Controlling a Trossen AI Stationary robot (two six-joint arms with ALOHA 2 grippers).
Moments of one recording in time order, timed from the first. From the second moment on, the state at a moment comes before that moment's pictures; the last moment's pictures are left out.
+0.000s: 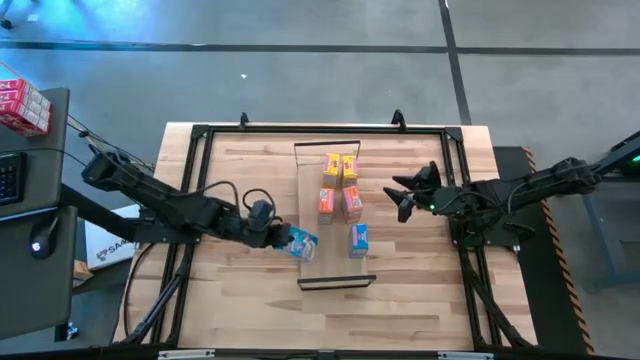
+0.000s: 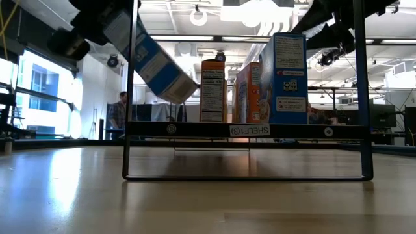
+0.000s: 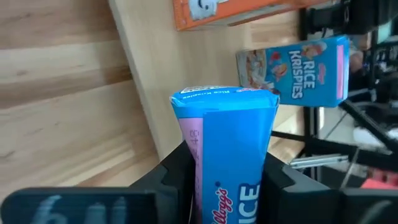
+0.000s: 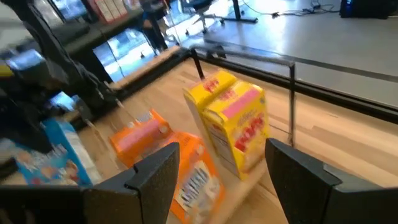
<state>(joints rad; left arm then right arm) -0.36 1.28 0.88 -0.39 -0.32 -1.65 0.25 0.81 0.64 -0.26 0.73 0.65</state>
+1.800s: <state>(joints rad) -0.30 1.59 1.30 -0.75 -0.11 0.96 0.25 0.77 0.66 -0.20 0.73 0.62</state>
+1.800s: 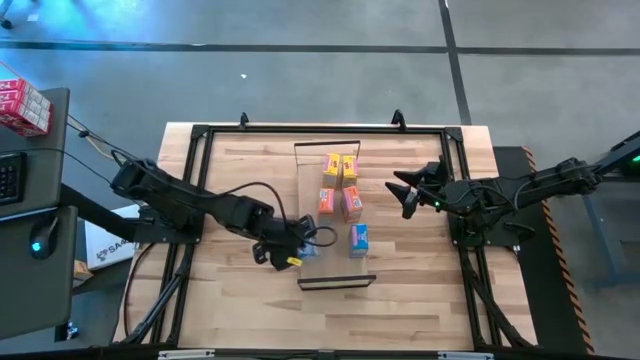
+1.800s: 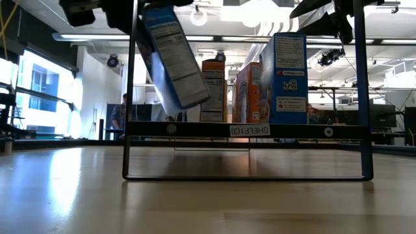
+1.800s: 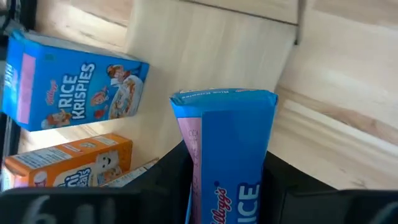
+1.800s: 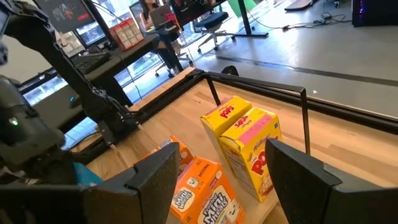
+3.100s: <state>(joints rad) -0.26 1.66 1.30 -0.68 0.01 0.94 0.25 0.77 0.66 -0.21 0.76 0.66</state>
